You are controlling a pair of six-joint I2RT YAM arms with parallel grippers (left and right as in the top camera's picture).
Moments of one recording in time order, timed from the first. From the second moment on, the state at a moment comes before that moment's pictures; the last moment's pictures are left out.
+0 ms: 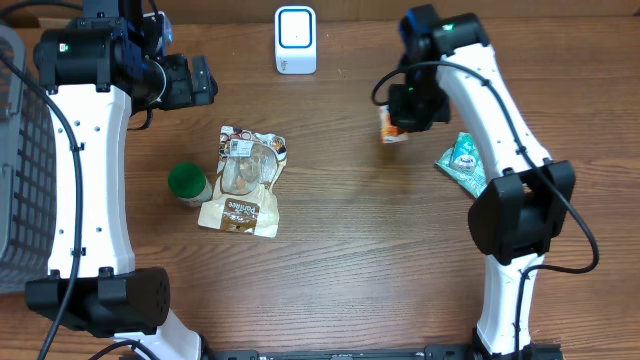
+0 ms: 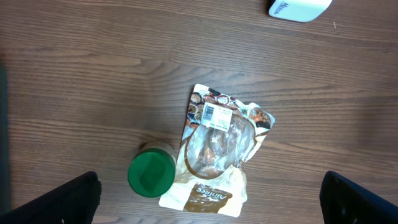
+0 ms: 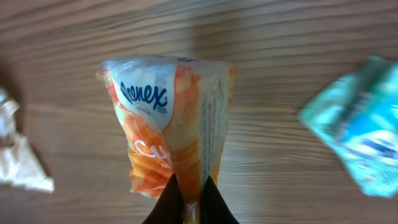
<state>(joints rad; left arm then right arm) 0.02 1.82 2.10 -1.42 0.07 -0.15 0.24 2.21 2.17 -1.51 -0.10 0.29</state>
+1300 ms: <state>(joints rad) 0.02 1.82 2.10 -1.42 0.07 -0.15 0.00 2.19 2.05 -1.45 -0.25 0.29</state>
